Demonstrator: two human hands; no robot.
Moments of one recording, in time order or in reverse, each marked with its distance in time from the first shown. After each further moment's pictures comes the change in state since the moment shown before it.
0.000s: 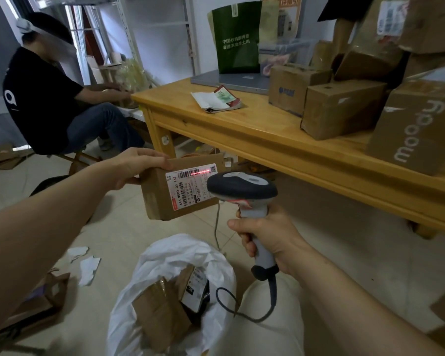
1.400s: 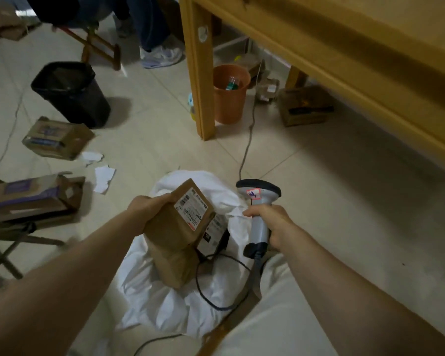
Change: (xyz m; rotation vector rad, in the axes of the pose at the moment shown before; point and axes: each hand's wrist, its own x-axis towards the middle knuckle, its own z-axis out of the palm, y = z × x) left_hand 0.061 -0.249 0.090 -0.278 0.114 -0.747; right_hand 0.196 0.171 0.046 -0.142 0.130 0.711
